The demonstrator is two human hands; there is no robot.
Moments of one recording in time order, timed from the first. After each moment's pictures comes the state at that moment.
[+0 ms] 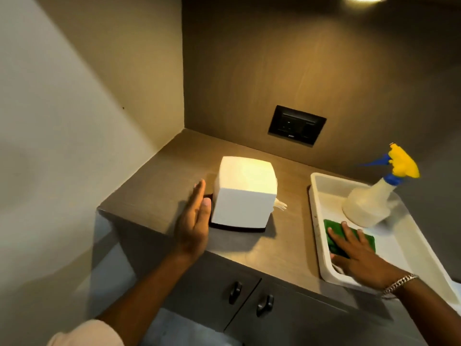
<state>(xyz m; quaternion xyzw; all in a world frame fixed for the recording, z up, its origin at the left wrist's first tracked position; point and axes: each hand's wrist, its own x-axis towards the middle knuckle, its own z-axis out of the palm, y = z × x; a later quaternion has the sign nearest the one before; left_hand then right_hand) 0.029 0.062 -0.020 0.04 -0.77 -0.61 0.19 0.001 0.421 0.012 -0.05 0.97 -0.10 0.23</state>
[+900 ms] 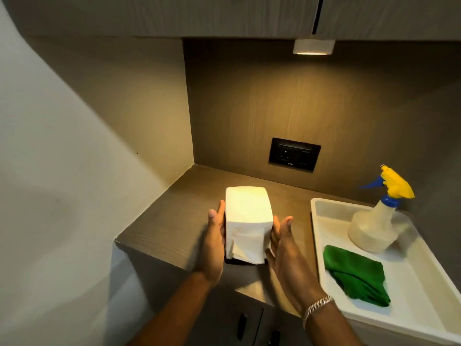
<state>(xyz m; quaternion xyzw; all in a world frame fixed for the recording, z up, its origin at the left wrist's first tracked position) 0.028 0.115 0.034 0.02 -0.60 -0.79 0.08 0.032 0.270 0.062 -0.07 0.64 -0.75 0.17</state>
